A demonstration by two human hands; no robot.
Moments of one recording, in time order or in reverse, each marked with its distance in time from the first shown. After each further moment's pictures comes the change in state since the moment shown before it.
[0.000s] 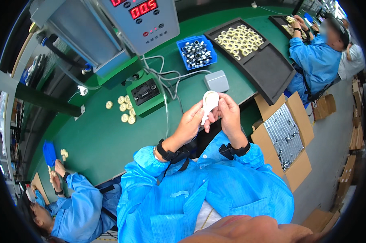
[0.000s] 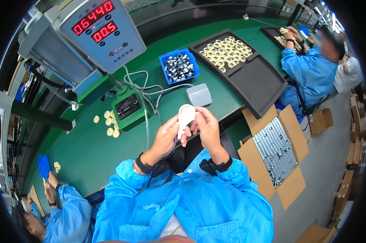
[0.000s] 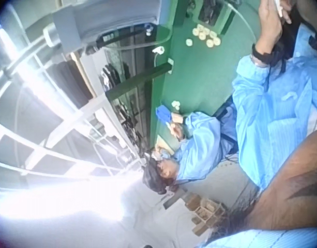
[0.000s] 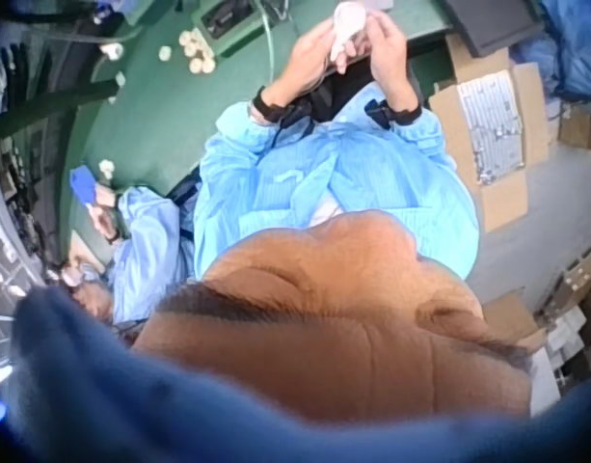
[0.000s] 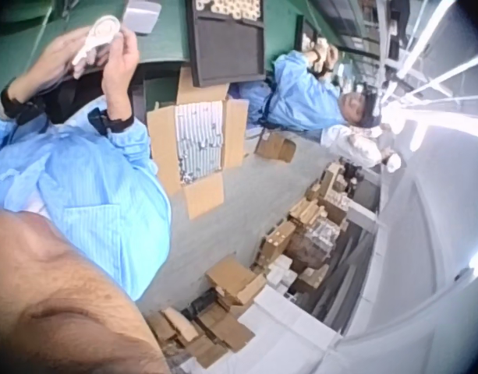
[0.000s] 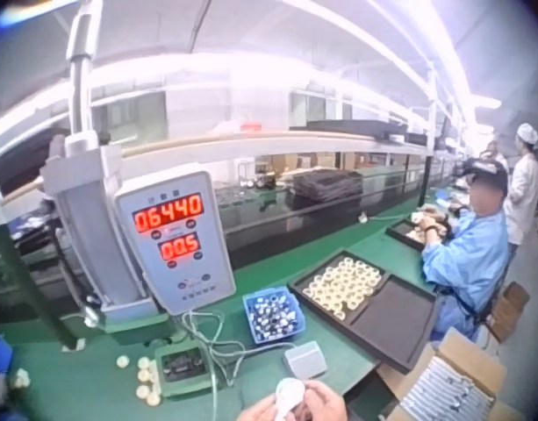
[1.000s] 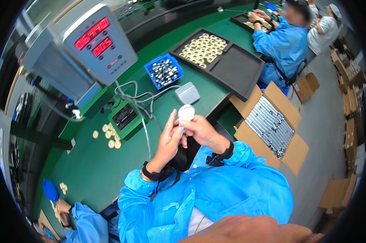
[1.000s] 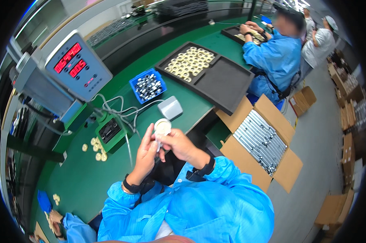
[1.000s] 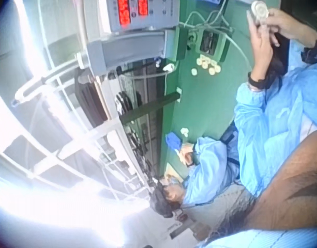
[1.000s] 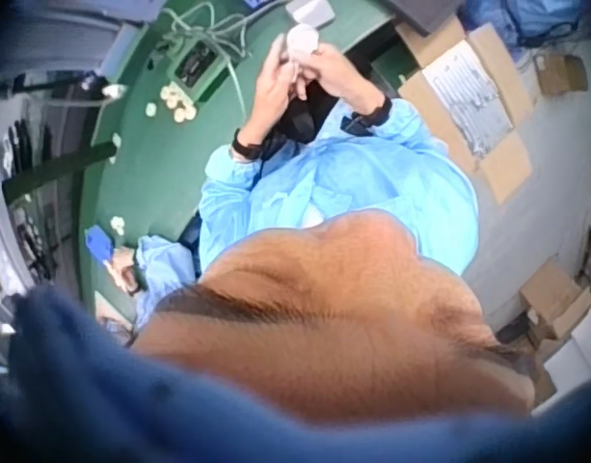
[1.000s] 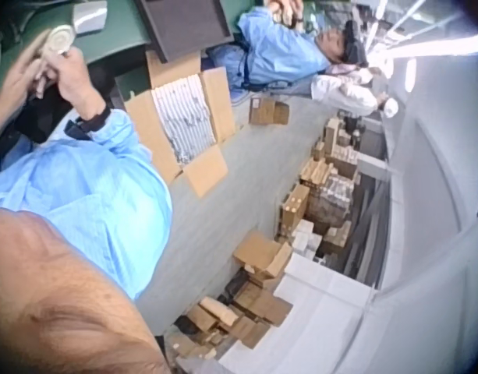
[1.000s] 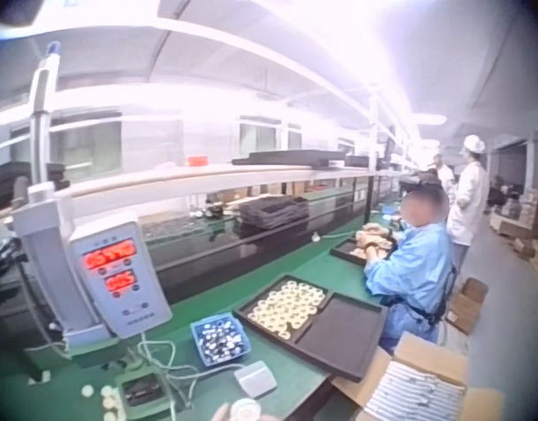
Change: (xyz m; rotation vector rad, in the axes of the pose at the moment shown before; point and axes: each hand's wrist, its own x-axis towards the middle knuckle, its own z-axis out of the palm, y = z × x) left_hand -0.021 0.016 0.017 0.290 0.087 0.094; right_hand -0.016 -0.023 0.021 0.284 -0.310 0.365
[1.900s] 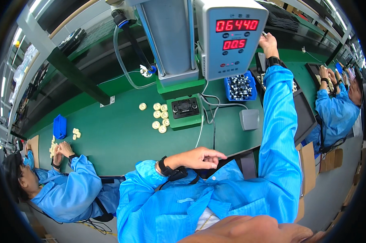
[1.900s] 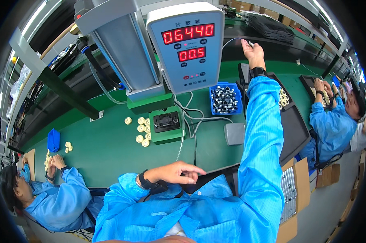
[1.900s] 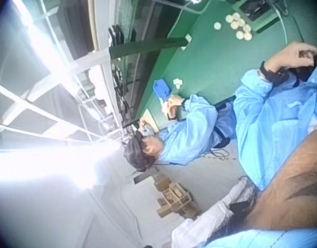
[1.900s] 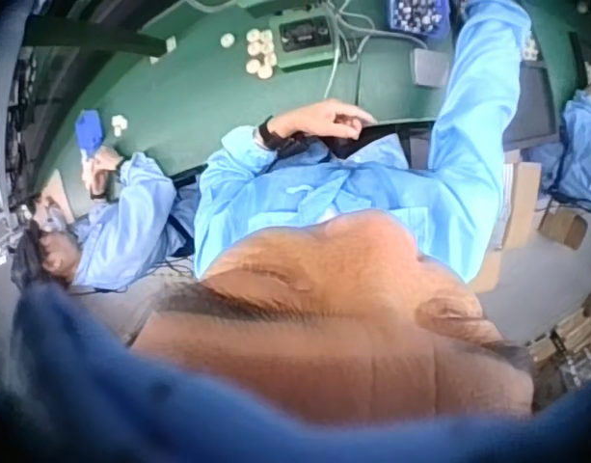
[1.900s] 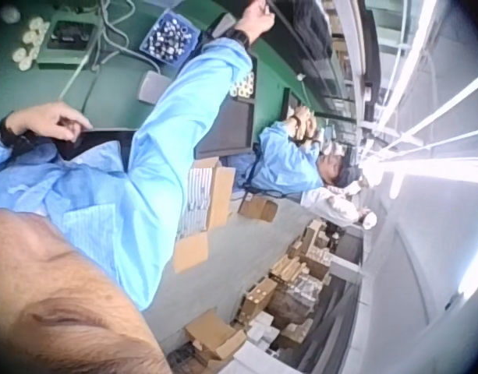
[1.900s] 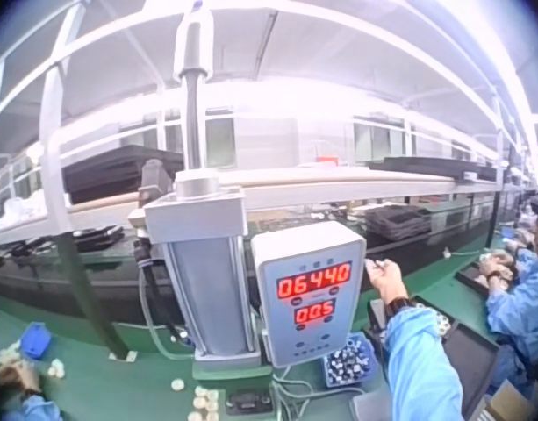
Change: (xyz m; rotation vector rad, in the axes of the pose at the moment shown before) left_hand -0.023 0.017 -0.079 0.272 -0.554 -0.265; right_hand 0.428 -0.251 -0.143 0.593 0.242 -0.405
